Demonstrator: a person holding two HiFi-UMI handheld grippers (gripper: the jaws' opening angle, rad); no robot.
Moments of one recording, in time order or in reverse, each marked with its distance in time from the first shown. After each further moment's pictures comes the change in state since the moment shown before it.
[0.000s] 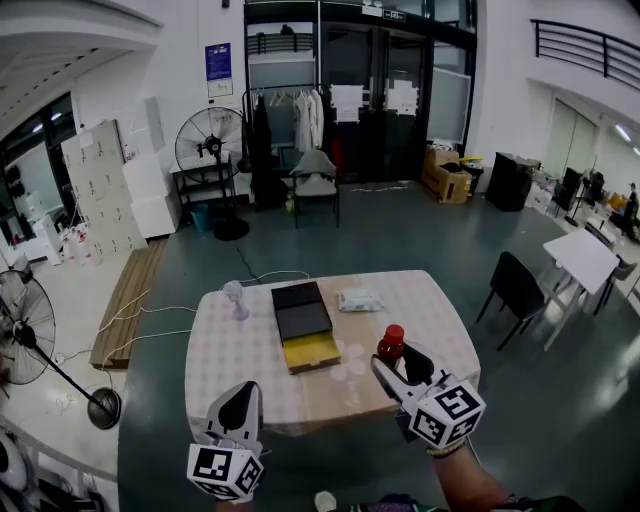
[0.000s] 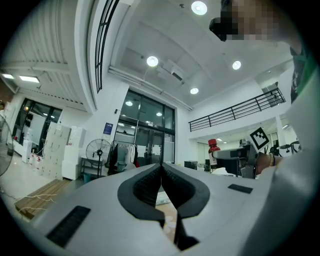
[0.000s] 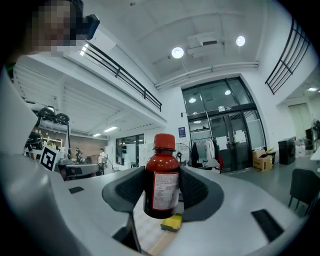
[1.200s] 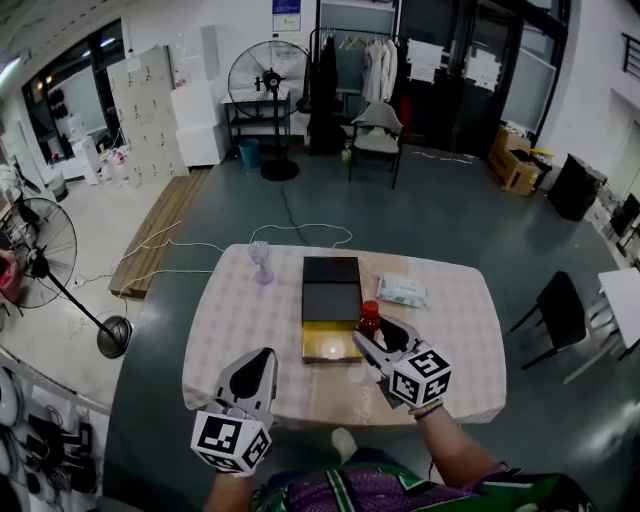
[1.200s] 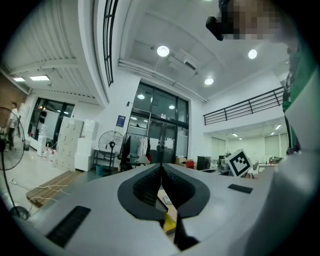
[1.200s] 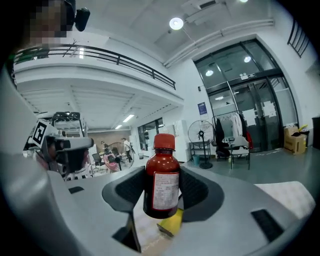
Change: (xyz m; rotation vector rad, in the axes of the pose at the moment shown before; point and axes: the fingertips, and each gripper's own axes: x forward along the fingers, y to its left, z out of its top) left arm 0.128 0.066 -0.058 -0.054 0.073 0.146; right arm 0.222 -0.070 -0.127 0.040 0.215 0.302
